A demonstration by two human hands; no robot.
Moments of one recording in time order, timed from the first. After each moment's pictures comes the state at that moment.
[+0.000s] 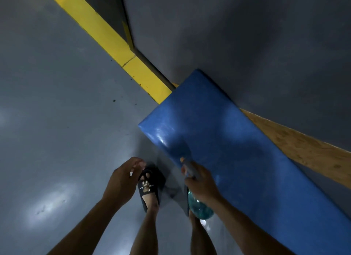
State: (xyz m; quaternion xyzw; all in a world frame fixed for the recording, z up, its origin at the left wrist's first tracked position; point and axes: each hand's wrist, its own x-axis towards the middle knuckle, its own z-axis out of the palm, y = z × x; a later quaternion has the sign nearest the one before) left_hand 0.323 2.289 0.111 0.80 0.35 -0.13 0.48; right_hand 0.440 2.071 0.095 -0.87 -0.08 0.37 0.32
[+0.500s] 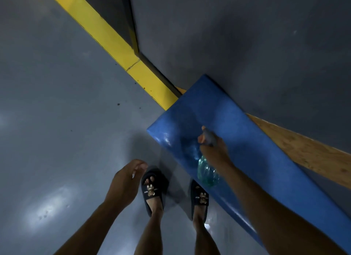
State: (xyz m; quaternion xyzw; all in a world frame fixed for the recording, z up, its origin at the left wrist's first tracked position) left_hand 0.314 2.318 0.107 0.79 0.35 -0.14 0.48; right_hand 0.522 2.129 0.101 -0.88 0.03 0.28 0.40
